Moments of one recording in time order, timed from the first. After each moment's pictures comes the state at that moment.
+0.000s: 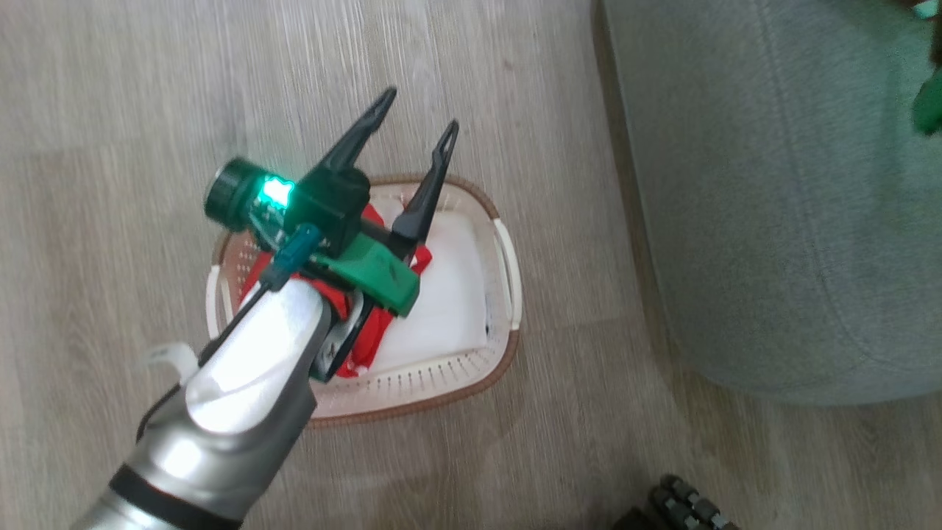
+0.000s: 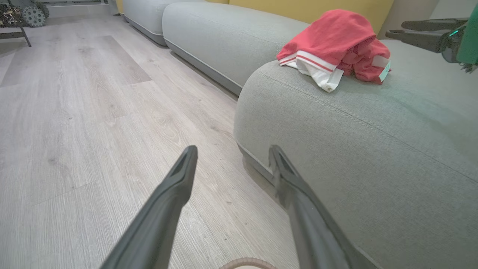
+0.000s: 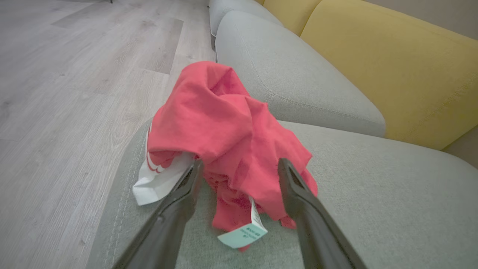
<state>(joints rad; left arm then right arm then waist) -0.65 0.20 -0.67 0.32 -0.29 0.06 -0.23 -0.93 -0.35 -0.10 0.82 0.01 0.13 -0.26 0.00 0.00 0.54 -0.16</state>
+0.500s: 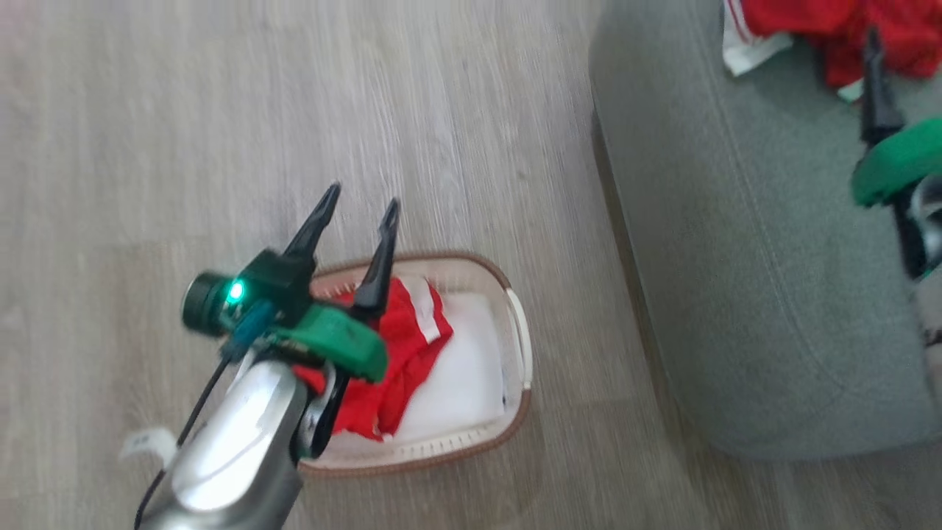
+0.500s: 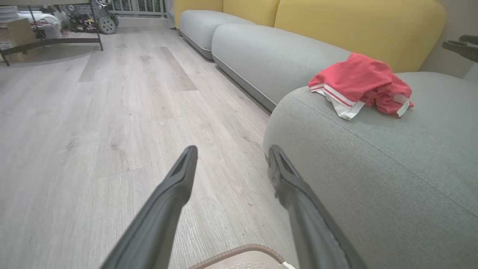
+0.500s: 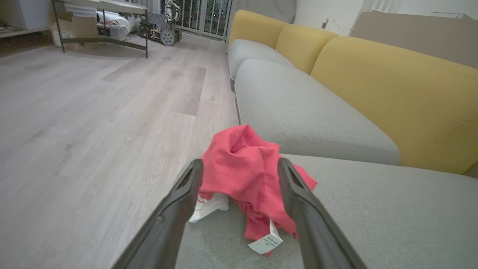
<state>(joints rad) -0.42 0.18 -0.55 0.31 -0.35 0.11 -0.25 -0.77 -0.34 0.02 0.74 0.13 0.13 -0.26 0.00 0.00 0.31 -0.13</state>
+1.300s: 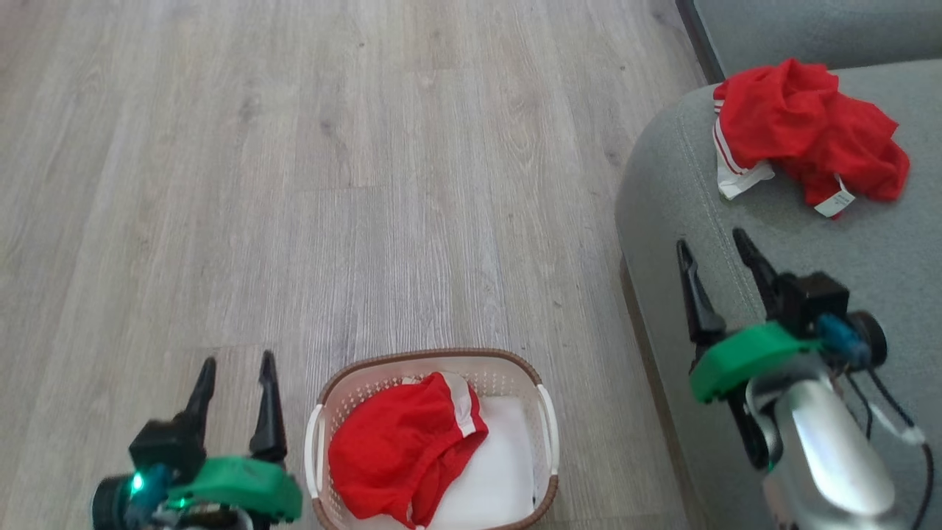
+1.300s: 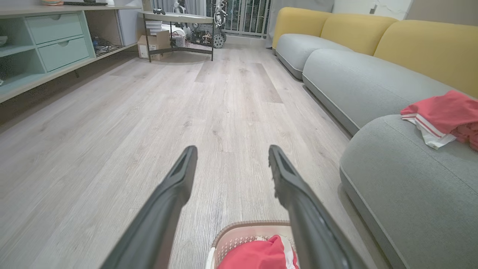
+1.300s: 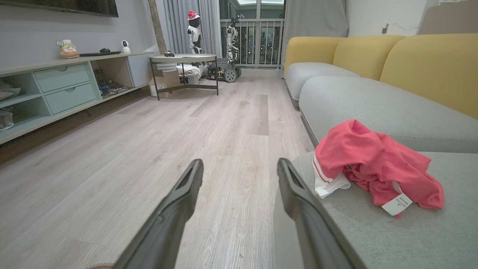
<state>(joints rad) 0.02 0.16 -0.23 0.19 -0.32 0.16 -0.25 -0.32 -0.09 0.07 0.49 0.12 0.13 -0.26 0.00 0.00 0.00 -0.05</state>
